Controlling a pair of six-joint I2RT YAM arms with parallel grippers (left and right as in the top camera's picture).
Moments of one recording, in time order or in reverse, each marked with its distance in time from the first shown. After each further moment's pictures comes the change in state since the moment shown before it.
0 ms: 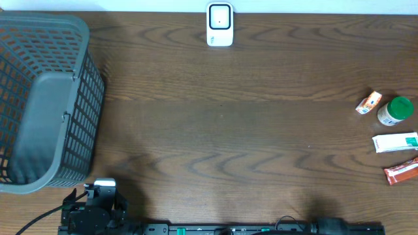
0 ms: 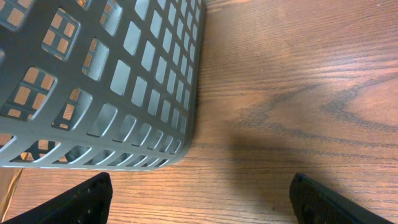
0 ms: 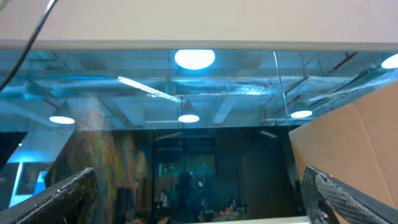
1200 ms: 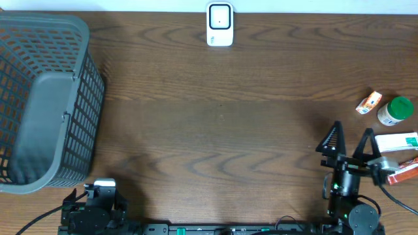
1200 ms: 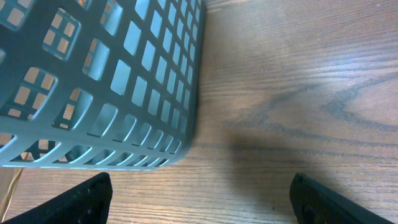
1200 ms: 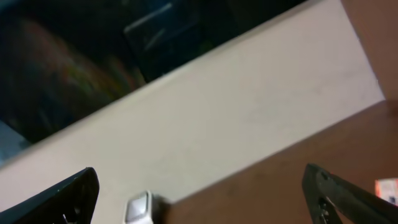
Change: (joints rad) left arm 0.000 0.000 0.002 -0.002 0.000 0.000; right arm 0.010 0.005 -1.313 0.846 0.066 0.421
